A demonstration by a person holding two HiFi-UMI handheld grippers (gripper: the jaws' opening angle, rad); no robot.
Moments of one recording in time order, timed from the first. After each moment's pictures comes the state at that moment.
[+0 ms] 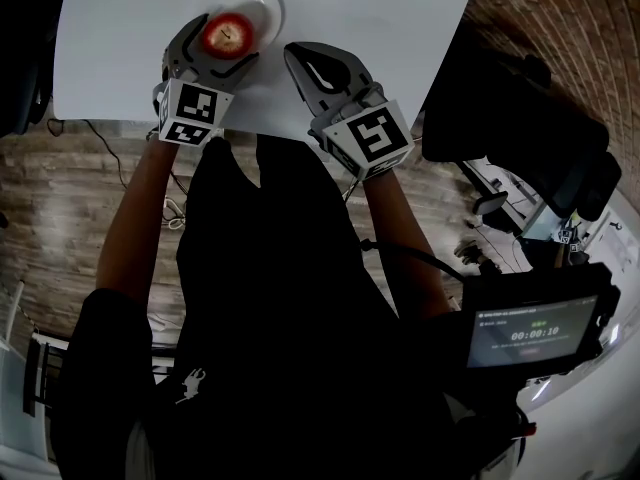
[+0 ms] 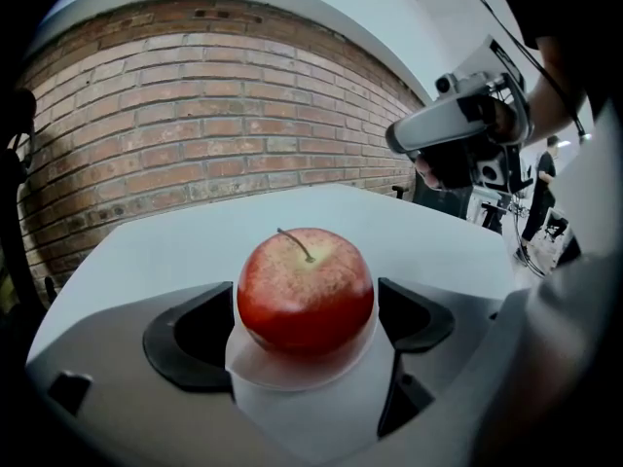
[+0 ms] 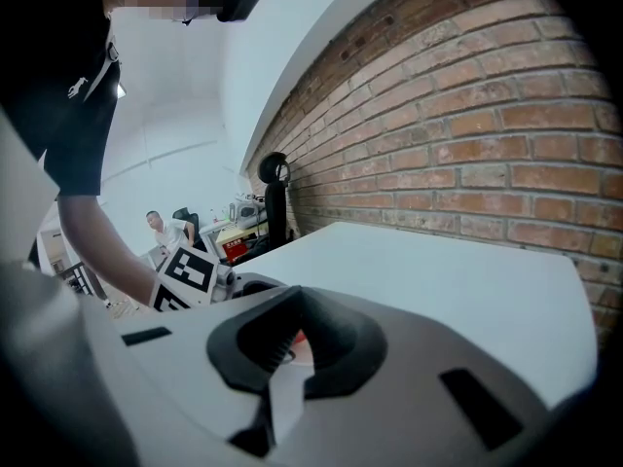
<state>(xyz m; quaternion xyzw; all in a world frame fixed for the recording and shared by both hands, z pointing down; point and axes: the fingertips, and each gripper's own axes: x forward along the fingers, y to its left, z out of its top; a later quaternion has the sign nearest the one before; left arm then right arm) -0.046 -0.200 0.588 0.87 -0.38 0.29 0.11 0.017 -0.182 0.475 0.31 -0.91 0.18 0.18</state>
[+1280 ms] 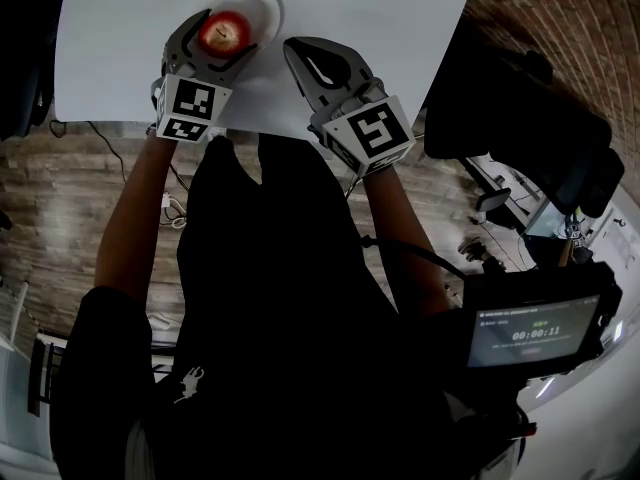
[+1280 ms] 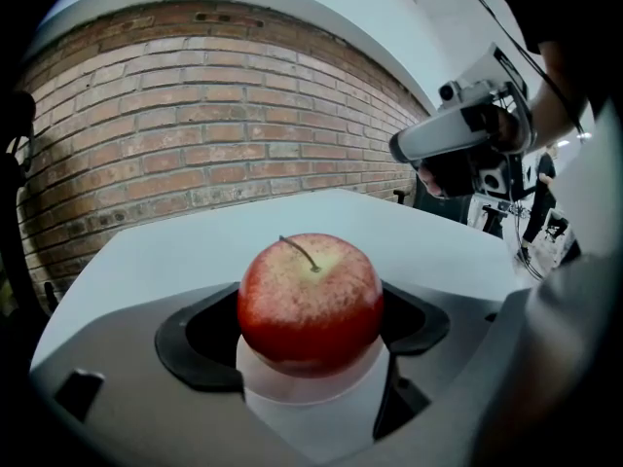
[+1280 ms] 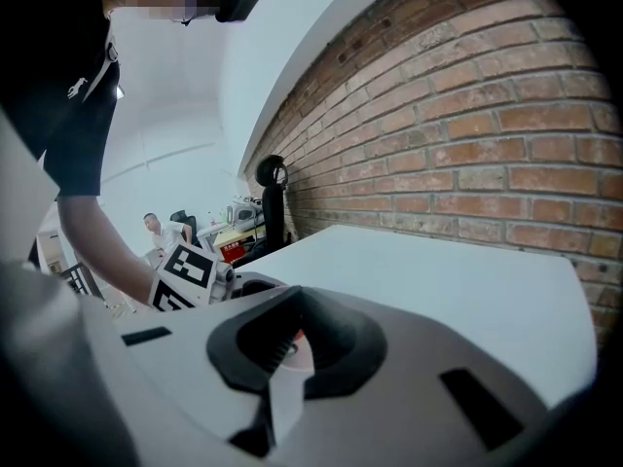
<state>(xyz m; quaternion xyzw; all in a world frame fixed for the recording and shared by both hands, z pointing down) -0.045 -0.211 0.578 0.88 -0.38 0.27 0.10 0.016 -0.188 0.471 0.32 -0.91 0.18 0.18</state>
